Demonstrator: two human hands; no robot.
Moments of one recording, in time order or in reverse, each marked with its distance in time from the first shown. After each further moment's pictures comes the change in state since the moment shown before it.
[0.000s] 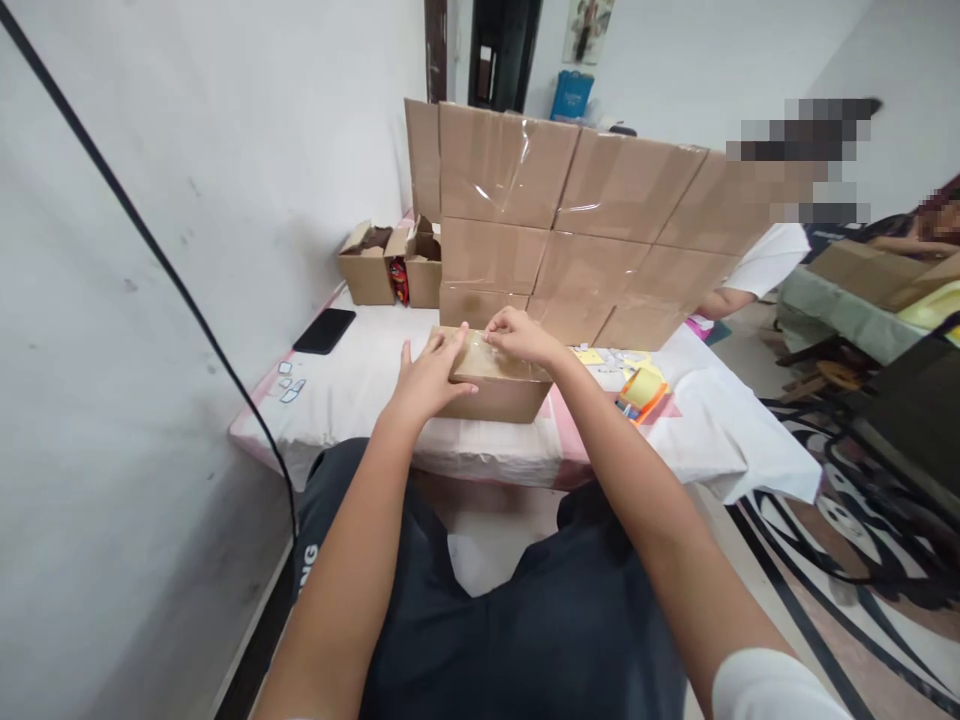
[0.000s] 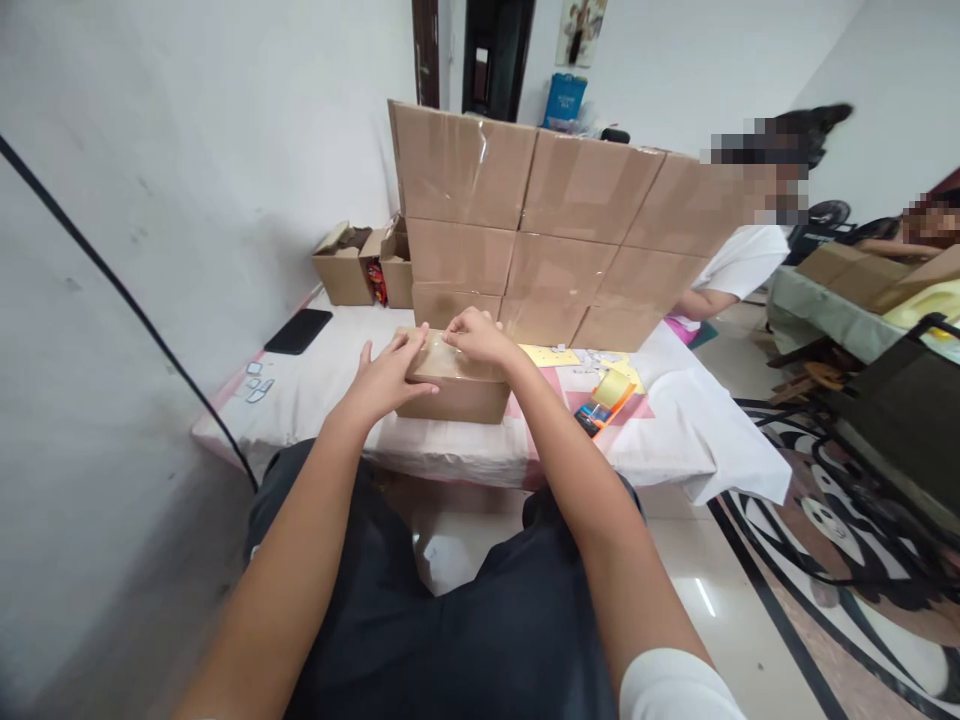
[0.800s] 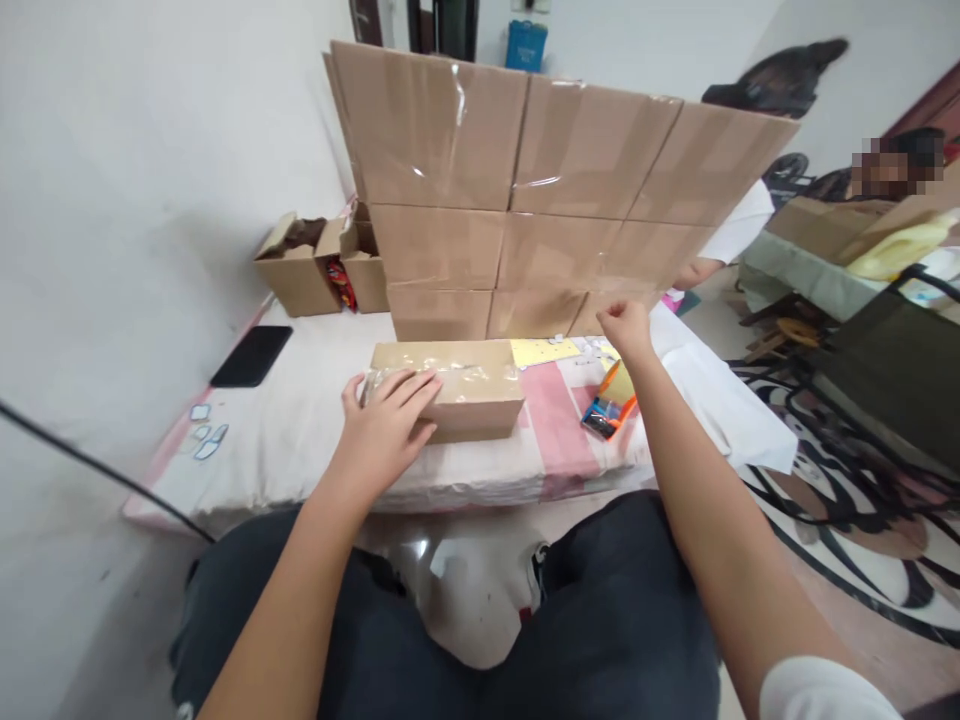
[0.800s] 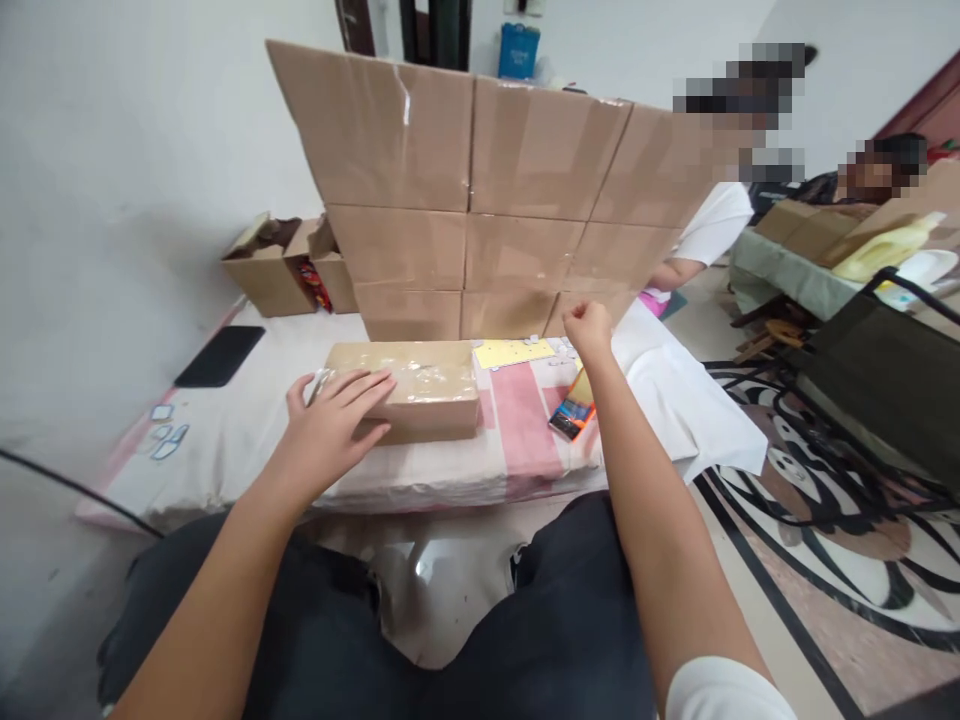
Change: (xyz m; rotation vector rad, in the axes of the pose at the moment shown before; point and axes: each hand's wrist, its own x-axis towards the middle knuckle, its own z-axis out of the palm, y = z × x) left_hand -0.016 0.005 0.008 0.129 0.073 0.224; right_hand -0.007 0.144 -0.172 -0.469 0.618 0.420
